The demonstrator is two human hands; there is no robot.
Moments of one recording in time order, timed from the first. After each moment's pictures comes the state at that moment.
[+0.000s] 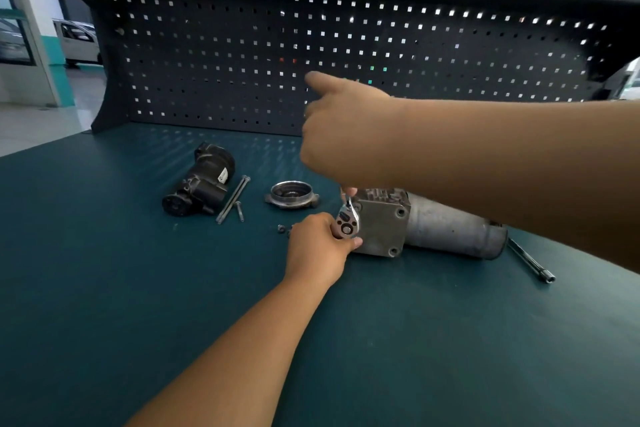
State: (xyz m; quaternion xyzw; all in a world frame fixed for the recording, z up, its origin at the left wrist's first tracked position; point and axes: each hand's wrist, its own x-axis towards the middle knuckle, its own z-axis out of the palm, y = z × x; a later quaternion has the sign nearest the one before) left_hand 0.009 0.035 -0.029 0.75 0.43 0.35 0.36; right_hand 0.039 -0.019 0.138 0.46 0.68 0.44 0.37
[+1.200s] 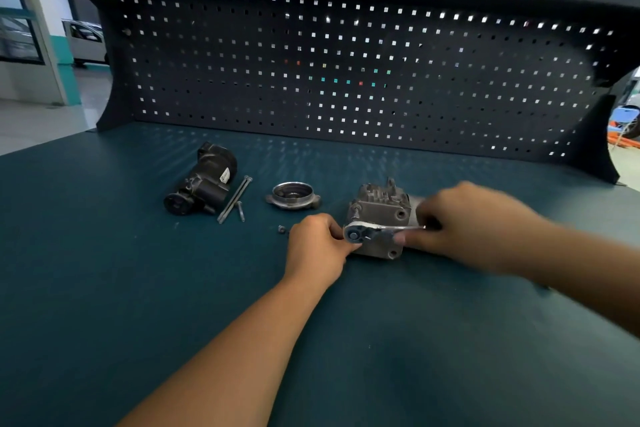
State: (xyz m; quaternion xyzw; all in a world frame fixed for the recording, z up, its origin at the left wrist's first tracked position) left_hand 0.011 0.038 -0.030 0.74 0.44 0.36 0.35; right_hand 0.134 -0.078 0.067 0.77 0.62 0.11 0.03
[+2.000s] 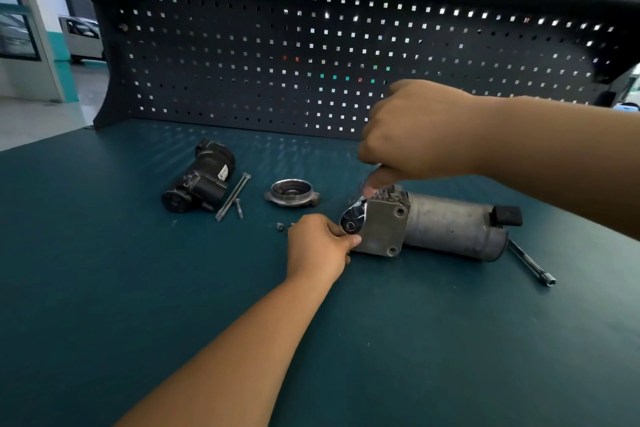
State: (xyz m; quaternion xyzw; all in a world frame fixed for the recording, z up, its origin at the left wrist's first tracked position) left_hand 0.011 0.030 -0.026 0.71 0.45 0.37 0.41; right_hand 0.111 -0.025 0.141 0.42 0.76 0.39 0.31
